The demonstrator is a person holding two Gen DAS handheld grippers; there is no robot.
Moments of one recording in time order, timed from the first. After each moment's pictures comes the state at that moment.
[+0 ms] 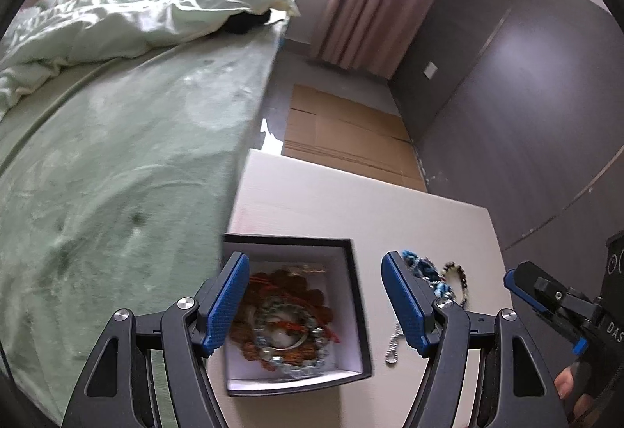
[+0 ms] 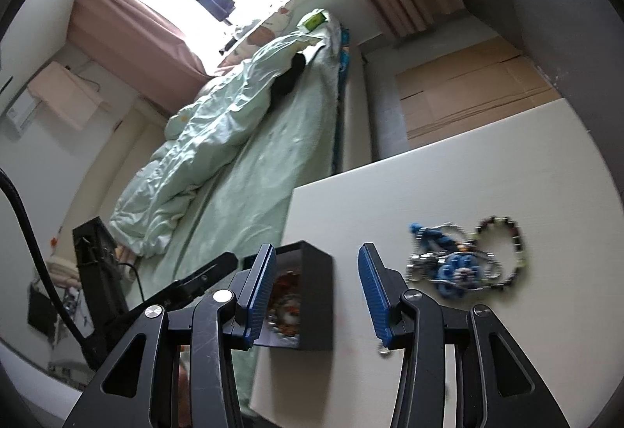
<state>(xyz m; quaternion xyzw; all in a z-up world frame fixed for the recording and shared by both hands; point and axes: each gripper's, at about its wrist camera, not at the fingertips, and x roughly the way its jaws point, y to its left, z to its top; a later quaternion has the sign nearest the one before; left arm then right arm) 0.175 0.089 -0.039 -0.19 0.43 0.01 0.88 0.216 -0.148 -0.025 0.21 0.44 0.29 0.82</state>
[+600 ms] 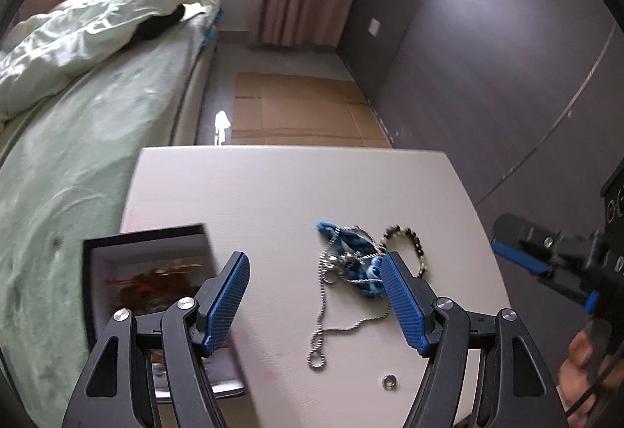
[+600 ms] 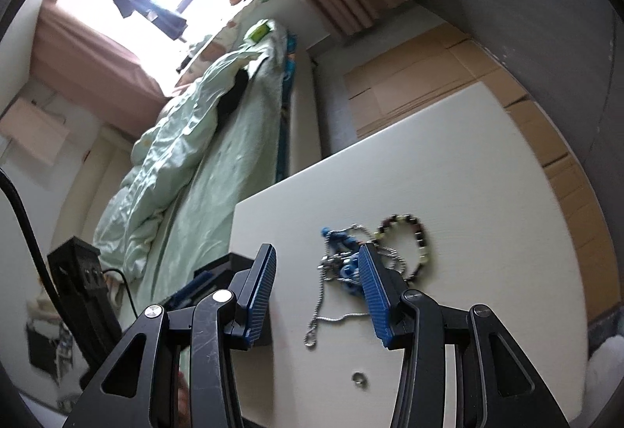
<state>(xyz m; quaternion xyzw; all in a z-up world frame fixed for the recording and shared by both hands) 0.207 -0.015 -0.056 -0.10 0.46 -0.07 0.88 0.226 -0.227 -0.042 0.25 0.47 0.22 0.82</state>
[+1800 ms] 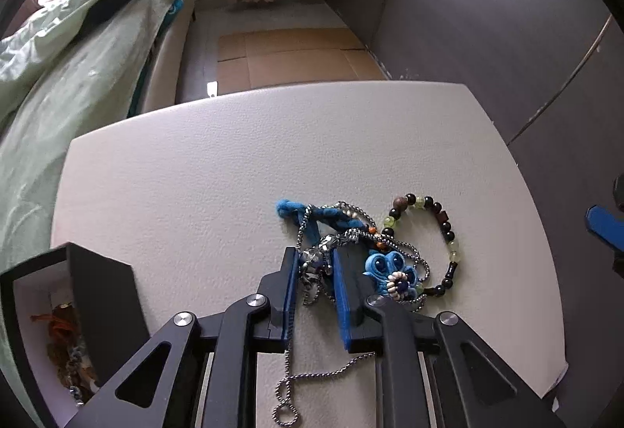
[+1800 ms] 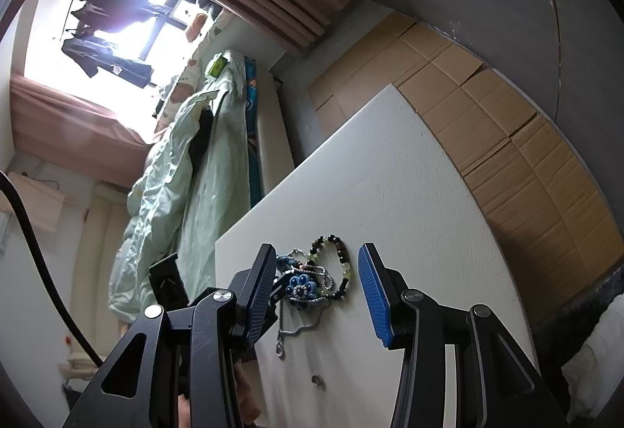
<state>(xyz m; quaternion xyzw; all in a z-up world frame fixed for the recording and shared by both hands) 0.254 -0.061 -0.119 -0.04 0.53 -0.07 0.84 0.232 -0.299 -0.061 0.34 0.47 0.17 0.79</state>
